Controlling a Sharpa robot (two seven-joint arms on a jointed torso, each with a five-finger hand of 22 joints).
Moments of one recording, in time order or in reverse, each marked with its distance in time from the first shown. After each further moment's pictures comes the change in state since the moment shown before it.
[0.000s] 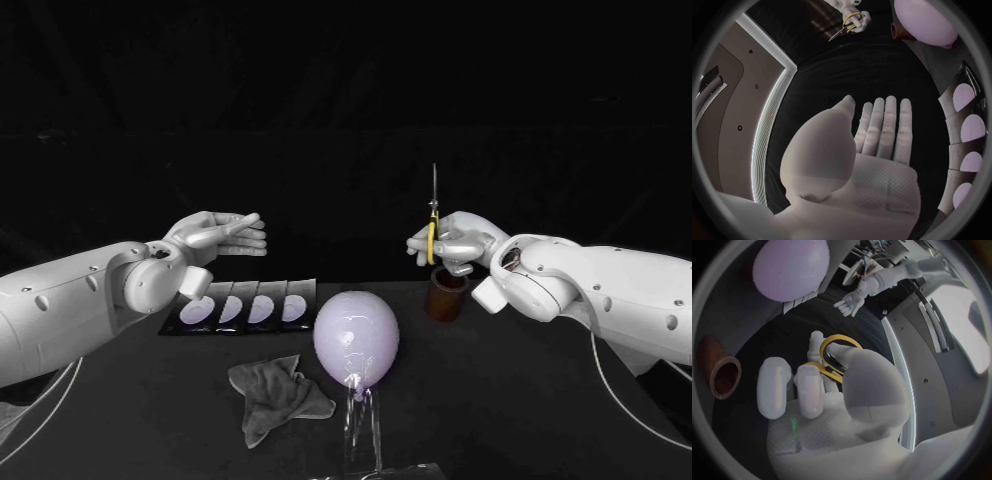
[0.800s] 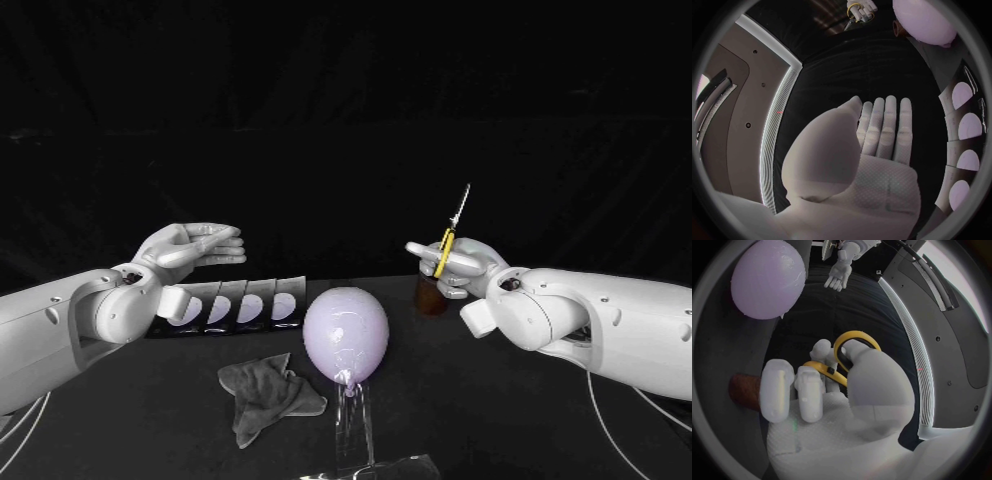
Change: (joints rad) left arm -0.052 -0.083 0.000 0.116 0.014 -0.076 0.123; left_hand 0.091 -0.008 0.079 0.016 0.000 0.028 0.007 -0.027 -0.021 0.020 -0.001 -0.026 -0.009 0.001 -0.001 0.008 0.009 -0.001 0.008 -0.008 0.000 -0.001; right arm -0.081 -0.095 -0.007 0.171 0.371 -0.170 0.020; right_hand -0.082 -0.044 -0.228 0.035 0.005 0.193 -0.045 0.578 0.496 0.056 -0.027 0.015 0.707 0.010 -0.055 0.103 -0.001 -0.008 0.029 -0.057 0.034 0.000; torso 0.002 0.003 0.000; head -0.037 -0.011
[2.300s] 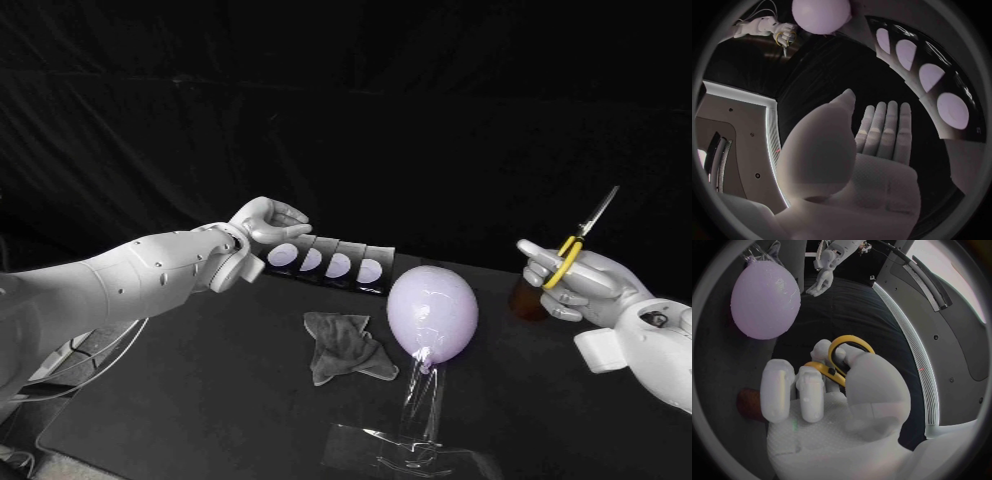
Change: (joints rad) left arm -0.113 0.015 0.003 -0.216 -0.438 -0.232 0.015; left_hand -0.052 -0.104 -0.042 0.037 0.000 -0.073 0.017 -0.087 -0.047 -0.136 0.051 -0.017 -0.003 -0.115 0.047 -0.059 -0.017 0.003 -0.104 0.034 -0.057 -0.010; right arm -0.007 -0.036 0.000 0.065 -0.002 0.078 -0.002; right_hand -0.025 0.094 -0.010 0.038 0.000 -0.035 -0.035 -0.005 0.022 0.003 -0.004 0.004 -0.003 -0.002 -0.015 0.001 0.000 -0.006 -0.002 -0.009 -0.012 0.000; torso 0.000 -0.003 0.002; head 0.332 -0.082
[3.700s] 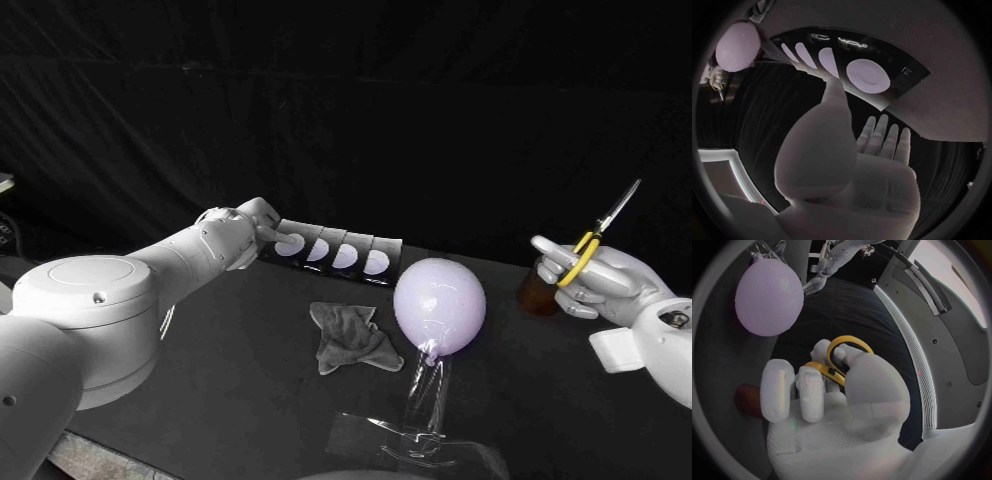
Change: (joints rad) left arm -0.030 0.334 0.005 -0.638 -0.391 0.058 -0.292; left_hand 0.031 -0.045 -0.413 0.014 0.006 -0.267 -0.045 -0.080 -0.050 -0.321 0.008 0.003 -0.003 -0.488 0.086 -0.111 -0.154 -0.088 -0.477 0.005 -0.138 -0.029; right arm 0.000 -0.009 0.000 0.005 -0.046 0.000 0.004; right_hand 0.008 0.008 -0.003 -0.003 0.000 -0.004 -0.004 -0.008 0.000 0.000 0.000 0.000 0.000 0.002 0.002 -0.004 0.001 -0.001 -0.002 0.002 0.000 0.000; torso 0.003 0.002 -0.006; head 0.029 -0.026
